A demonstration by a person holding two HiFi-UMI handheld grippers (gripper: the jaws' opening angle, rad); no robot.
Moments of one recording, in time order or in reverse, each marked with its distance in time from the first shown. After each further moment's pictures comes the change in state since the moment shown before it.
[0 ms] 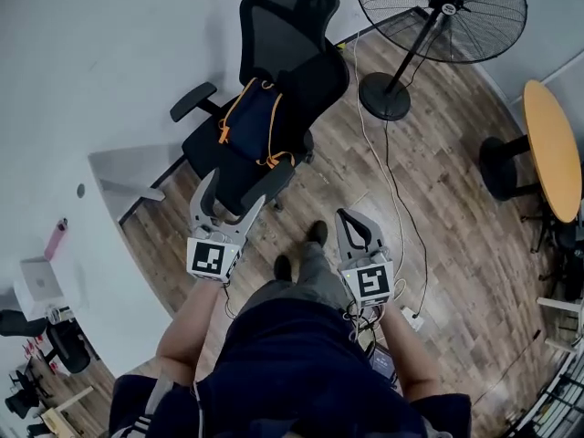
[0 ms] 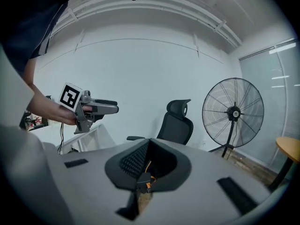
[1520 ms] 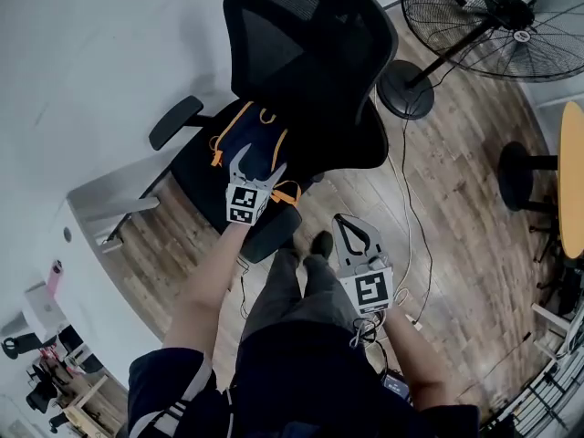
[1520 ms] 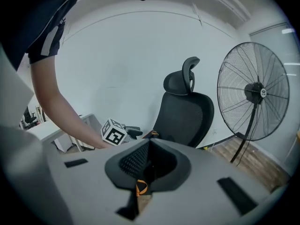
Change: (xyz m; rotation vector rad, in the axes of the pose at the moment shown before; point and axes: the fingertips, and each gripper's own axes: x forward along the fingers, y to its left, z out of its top) left arm 0.309 0.117 -0.306 -0.129 0.333 -0.079; right arm 0.240 -0.095 -0.047 0.040 0.167 0.097
